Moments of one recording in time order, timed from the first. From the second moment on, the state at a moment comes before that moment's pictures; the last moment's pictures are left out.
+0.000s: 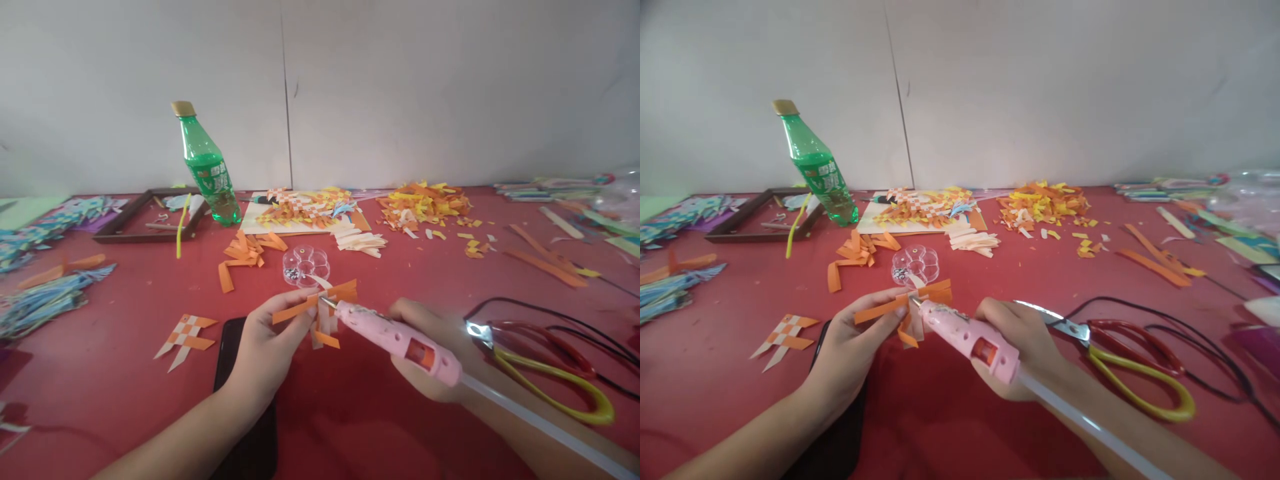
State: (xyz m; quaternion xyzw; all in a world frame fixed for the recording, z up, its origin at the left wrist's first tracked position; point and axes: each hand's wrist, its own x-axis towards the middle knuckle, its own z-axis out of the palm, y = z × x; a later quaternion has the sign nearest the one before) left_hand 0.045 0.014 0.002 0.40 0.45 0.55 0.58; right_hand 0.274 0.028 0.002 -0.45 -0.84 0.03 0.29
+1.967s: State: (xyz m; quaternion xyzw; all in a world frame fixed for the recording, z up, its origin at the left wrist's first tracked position) left_hand 0.047 0.020 0.007 0.28 0.48 0.60 0.57; right_hand 0.277 0.026 -0.004 -0.47 -0.84 0.04 0.28
